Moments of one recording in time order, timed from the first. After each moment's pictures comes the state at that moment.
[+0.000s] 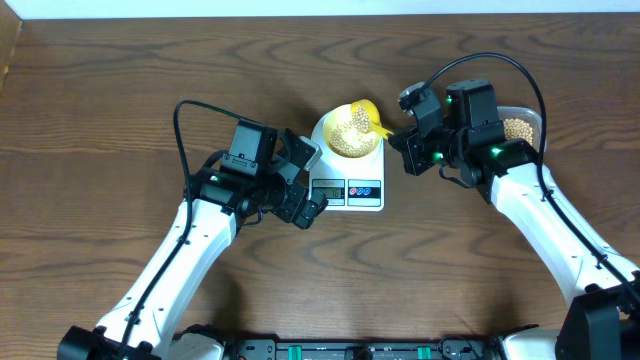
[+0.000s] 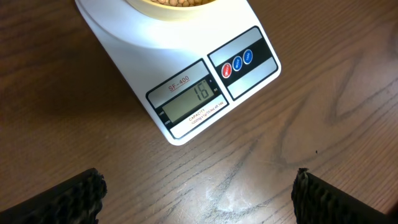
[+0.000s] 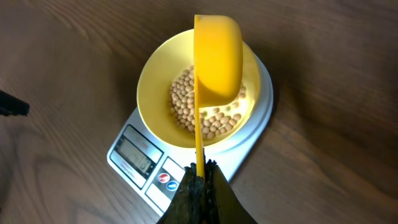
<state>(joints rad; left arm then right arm) -0.33 1.36 0.96 -0.71 0.36 0.19 0.29 1.54 1.07 -0.38 -0.45 -0.08</state>
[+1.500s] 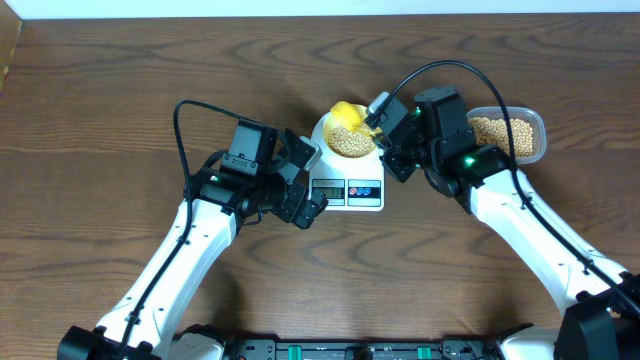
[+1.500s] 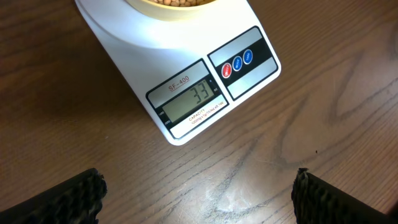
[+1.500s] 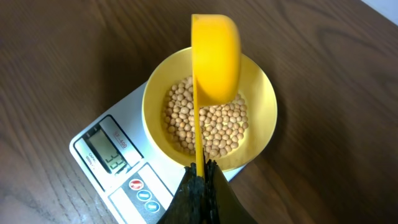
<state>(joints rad) -0.33 1.36 0.96 -0.71 0.36 0.19 0.43 1.54 1.07 -0.33 -0.27 -0.35</state>
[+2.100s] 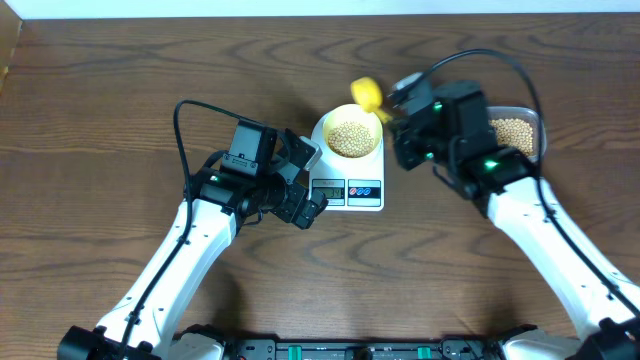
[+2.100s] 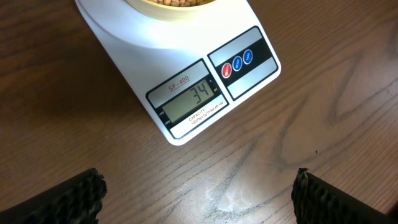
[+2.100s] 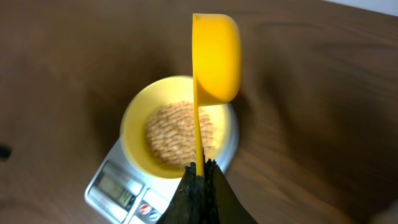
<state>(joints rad) -0.33 1.36 0.96 -0.71 0.36 0.19 0.36 1.45 1.08 -0.32 -0.23 -0.02</state>
